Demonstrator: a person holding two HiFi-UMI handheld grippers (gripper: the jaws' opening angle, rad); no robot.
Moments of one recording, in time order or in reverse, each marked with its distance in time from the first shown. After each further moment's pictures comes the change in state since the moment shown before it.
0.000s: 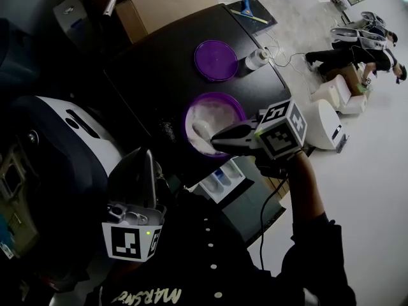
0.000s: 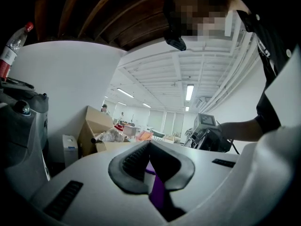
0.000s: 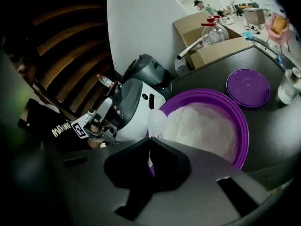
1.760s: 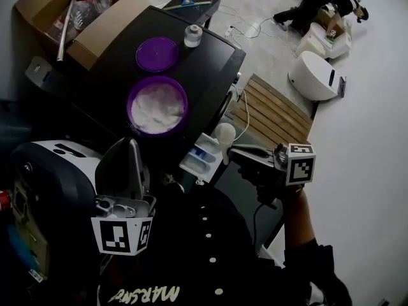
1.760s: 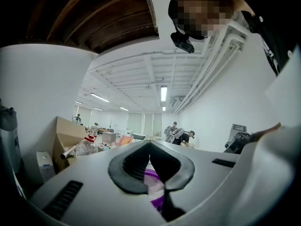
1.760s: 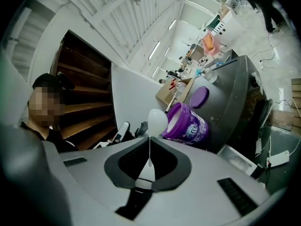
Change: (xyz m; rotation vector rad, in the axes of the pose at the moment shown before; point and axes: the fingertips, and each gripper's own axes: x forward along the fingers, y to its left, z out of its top) left arm 0.004 -0.118 0.035 0.152 -0.031 -0.260; right arm -0.118 0.045 -0.154 0.351 -0.957 0.109
